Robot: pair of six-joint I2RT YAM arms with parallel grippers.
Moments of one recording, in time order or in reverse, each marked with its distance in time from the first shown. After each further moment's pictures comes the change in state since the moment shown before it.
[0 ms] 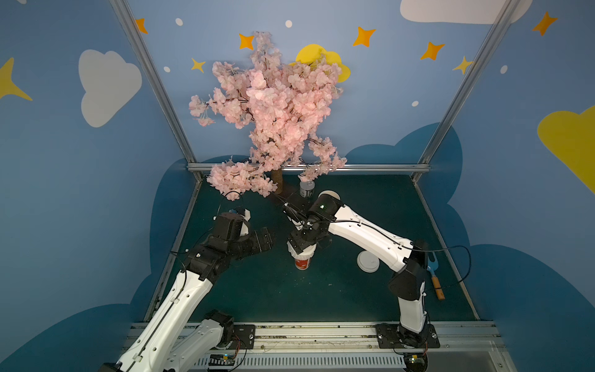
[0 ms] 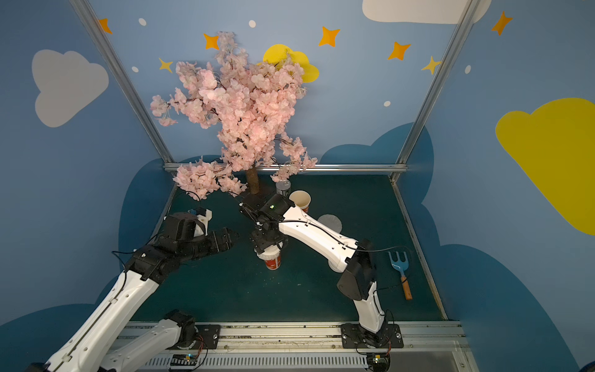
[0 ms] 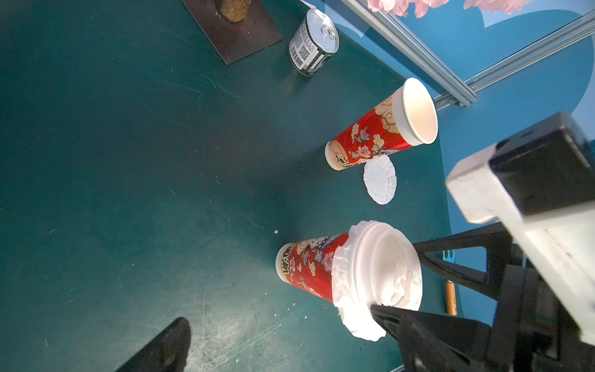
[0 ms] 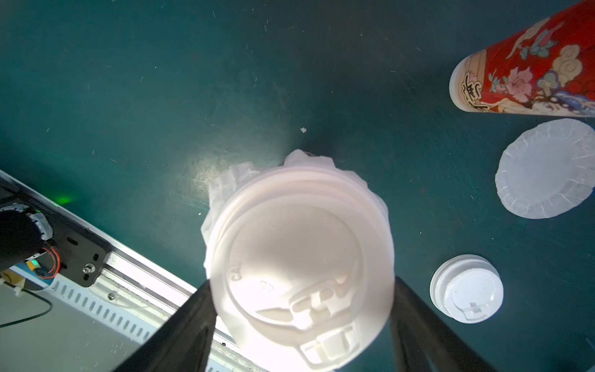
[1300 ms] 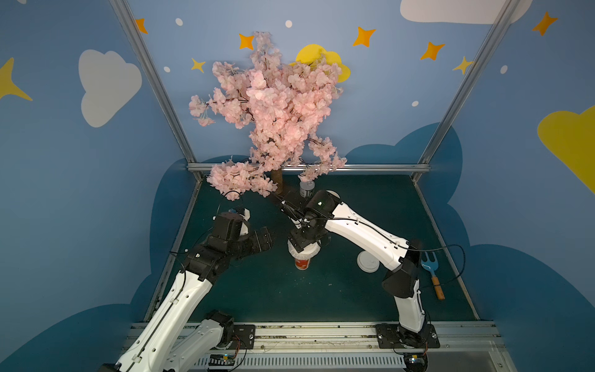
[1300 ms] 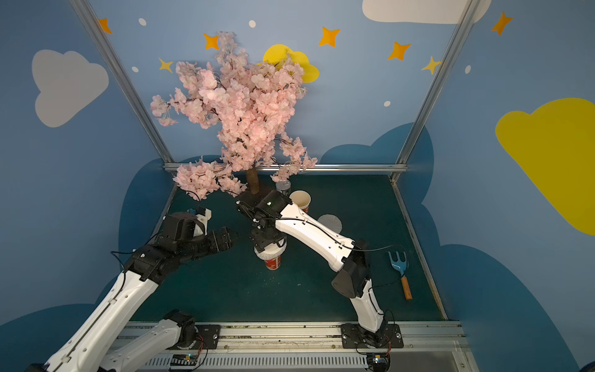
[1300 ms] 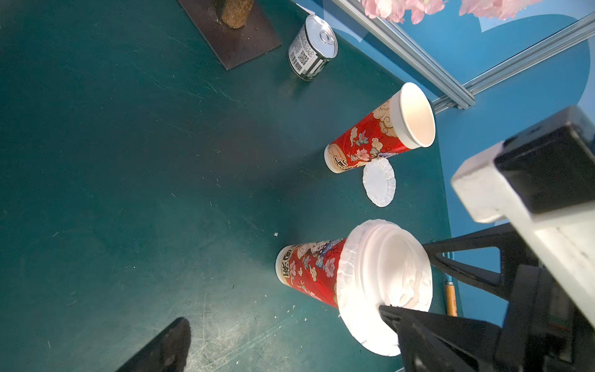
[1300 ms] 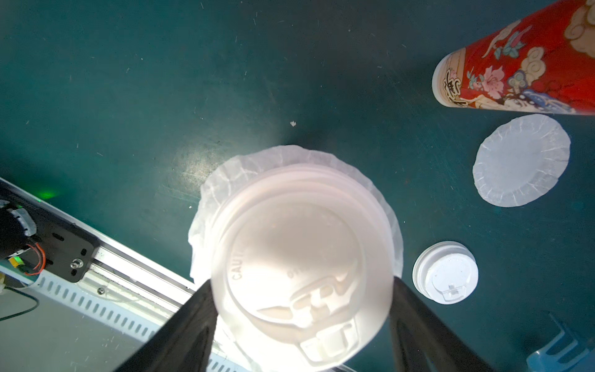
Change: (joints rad) left arm -0.002 -0.001 0.009 -0.001 -0.009 0.000; right arm 0.012 0.056 0.136 -0.122 0.026 -0.004
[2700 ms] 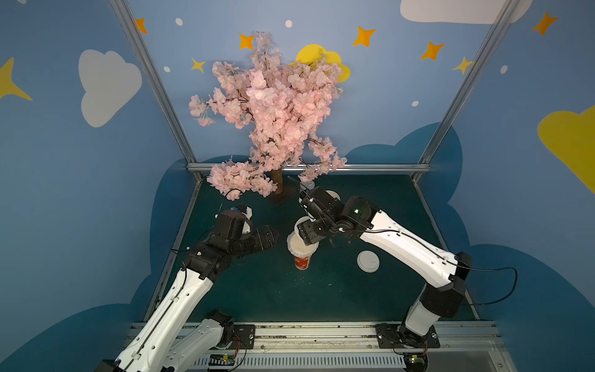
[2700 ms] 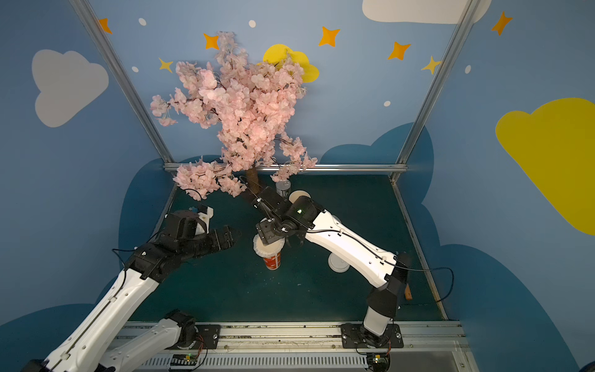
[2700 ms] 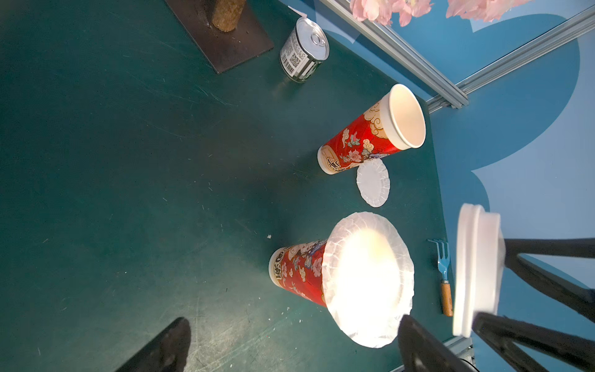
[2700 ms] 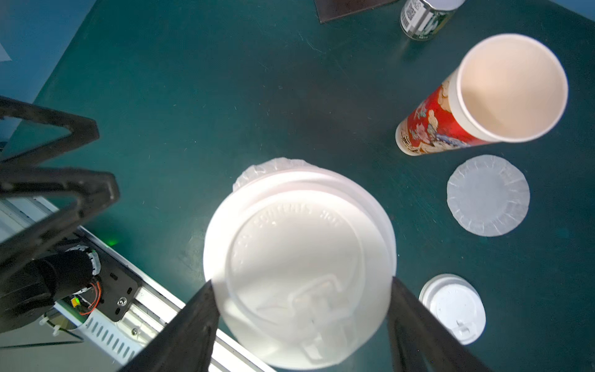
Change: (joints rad) left arm -0.024 0.009 0.019 0.005 -0.011 -0.010; right arm 0.000 -0.282 -0.244 0.280 0.063 0.029
